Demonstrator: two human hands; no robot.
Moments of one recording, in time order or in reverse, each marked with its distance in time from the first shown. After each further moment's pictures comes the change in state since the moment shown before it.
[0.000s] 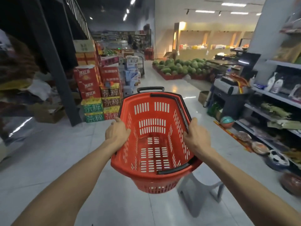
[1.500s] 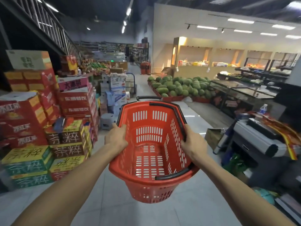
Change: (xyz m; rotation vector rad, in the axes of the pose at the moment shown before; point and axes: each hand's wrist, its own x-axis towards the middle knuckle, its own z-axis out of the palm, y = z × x) left_hand 1.094 0.415 0.255 0.095 -0.021 0.105; right_hand 1.155 0.070 0.365 0.052 0.028 -0.113
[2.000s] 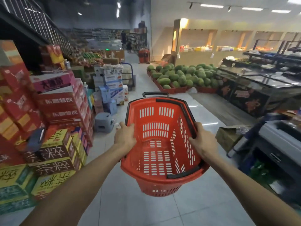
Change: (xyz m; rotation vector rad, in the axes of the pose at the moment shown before) left_hand 0.364 0.041 0.119 -0.110 -0.029 0.046; right_hand 0.321 0.044 0.176 0.088 -0.002 0.093
